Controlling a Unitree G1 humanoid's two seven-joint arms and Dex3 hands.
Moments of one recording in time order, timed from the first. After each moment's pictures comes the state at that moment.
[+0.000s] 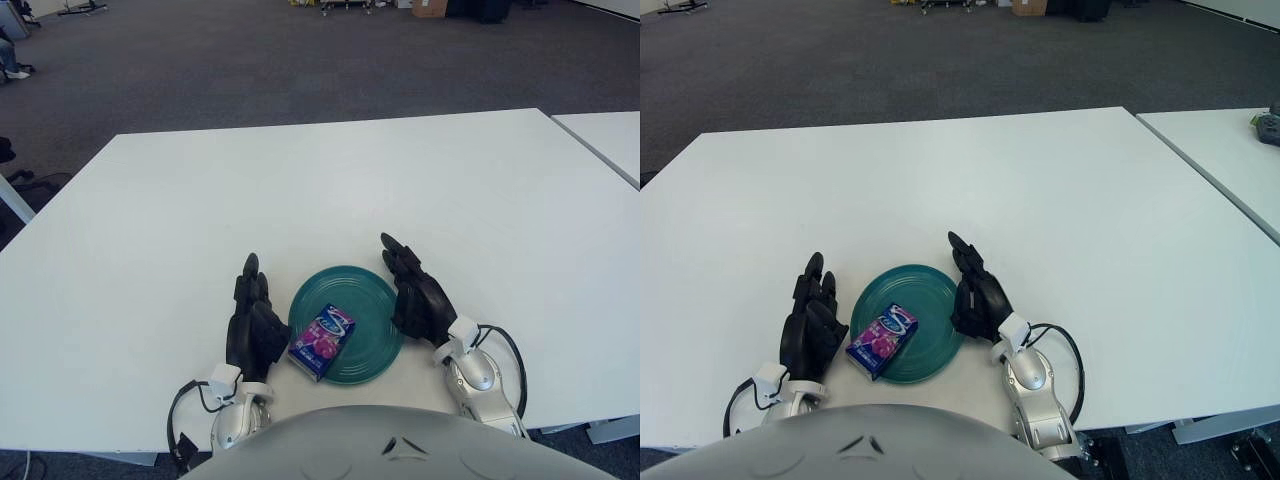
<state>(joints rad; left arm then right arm) 0.63 -0.13 -0.19 -0.13 -0.10 -0.40 0.05 0.35 -0.08 0.20 -0.07 -0.03 -0.23 0.22</state>
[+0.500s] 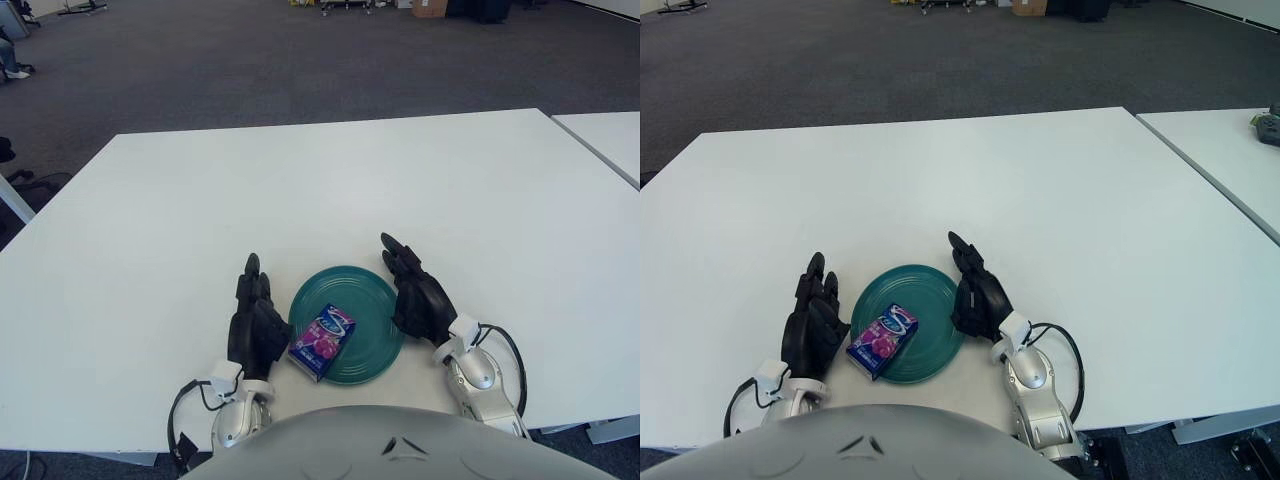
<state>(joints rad) 0.63 -0.13 -0.20 -0.16 -0.10 -0.35 0.05 0.34 -0.08 0.20 -0.08 -0.02 -0.21 0.23</state>
